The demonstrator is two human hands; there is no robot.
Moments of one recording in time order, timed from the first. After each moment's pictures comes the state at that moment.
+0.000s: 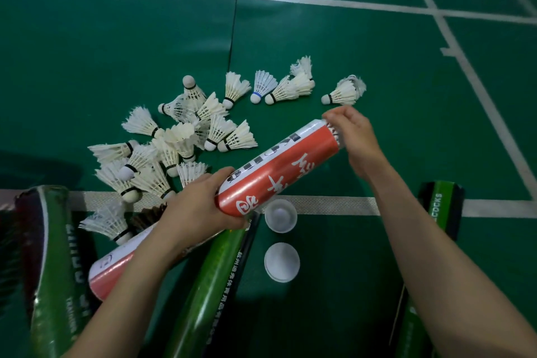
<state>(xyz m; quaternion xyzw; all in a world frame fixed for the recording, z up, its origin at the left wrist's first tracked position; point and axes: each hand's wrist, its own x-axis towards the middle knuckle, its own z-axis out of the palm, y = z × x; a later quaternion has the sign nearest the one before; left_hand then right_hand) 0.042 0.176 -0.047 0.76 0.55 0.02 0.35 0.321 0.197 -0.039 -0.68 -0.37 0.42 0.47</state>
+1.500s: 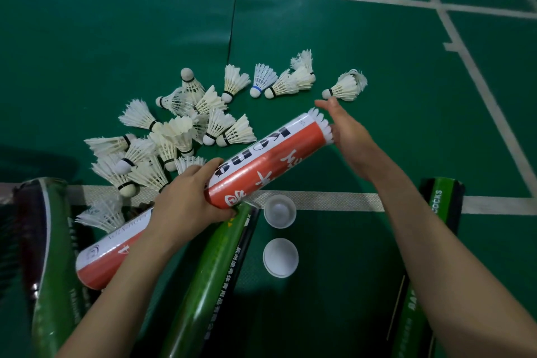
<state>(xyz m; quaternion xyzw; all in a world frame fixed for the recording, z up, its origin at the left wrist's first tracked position) 0.035 0.175 -0.055 0.77 0.58 0.04 0.27 0.310 0.183 -0.030 -0.65 -0.45 0.49 0.37</state>
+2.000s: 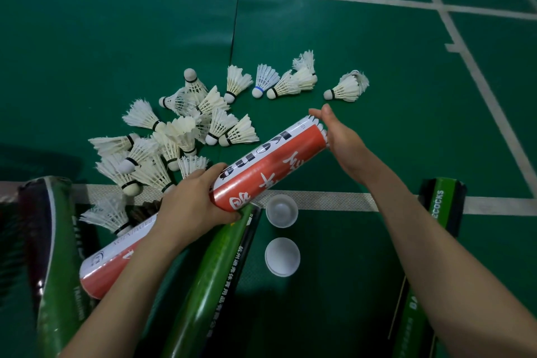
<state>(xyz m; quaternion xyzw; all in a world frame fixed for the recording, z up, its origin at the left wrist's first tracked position) 0.037 0.171 -0.055 0.76 0.58 0.04 0.29 0.305 0.184 -0.044 -0.66 -0.43 0.50 0.35</state>
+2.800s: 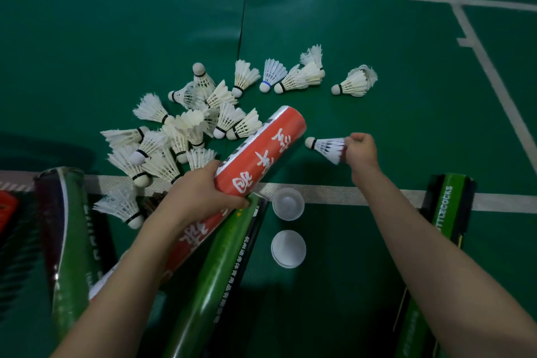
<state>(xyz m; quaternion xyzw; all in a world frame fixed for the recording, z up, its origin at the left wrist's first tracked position) 0.038 0.182 -0.041 0.70 0.61 -0.06 0.37 0.329 0.192 -0.110 -0.81 -0.17 0.37 0.43</state>
